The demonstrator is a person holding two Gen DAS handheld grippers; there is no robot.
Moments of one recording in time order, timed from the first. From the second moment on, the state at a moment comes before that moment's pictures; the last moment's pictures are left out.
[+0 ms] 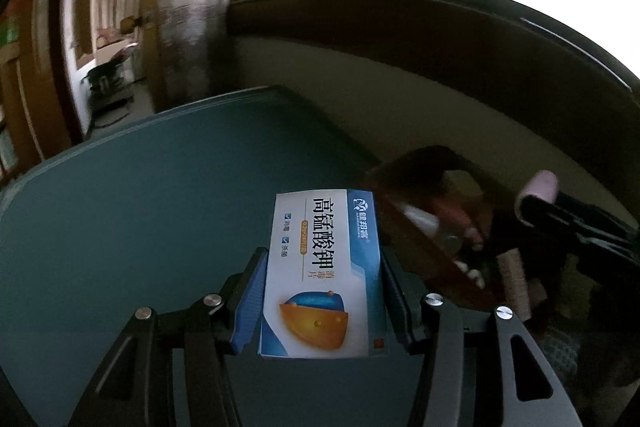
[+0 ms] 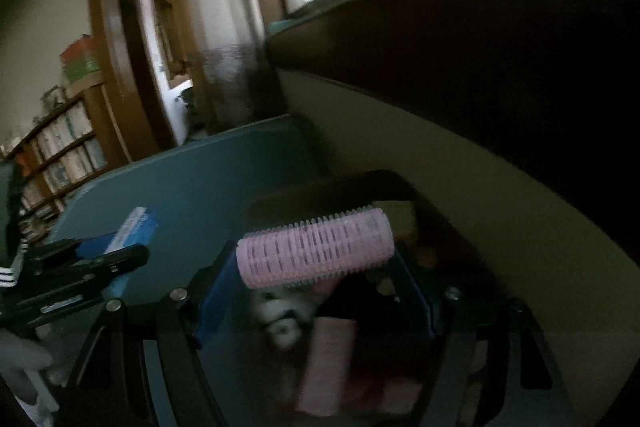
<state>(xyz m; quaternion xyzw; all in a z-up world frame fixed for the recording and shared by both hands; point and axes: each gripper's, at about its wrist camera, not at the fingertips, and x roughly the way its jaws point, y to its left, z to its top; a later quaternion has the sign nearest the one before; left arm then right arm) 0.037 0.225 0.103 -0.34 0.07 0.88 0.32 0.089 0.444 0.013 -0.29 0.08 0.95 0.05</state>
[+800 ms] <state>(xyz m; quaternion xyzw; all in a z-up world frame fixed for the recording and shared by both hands) 0.008 0.318 0.103 -0.36 0.08 0.85 0.38 0.107 0.470 -0.003 -0.31 0.07 0.95 0.05</state>
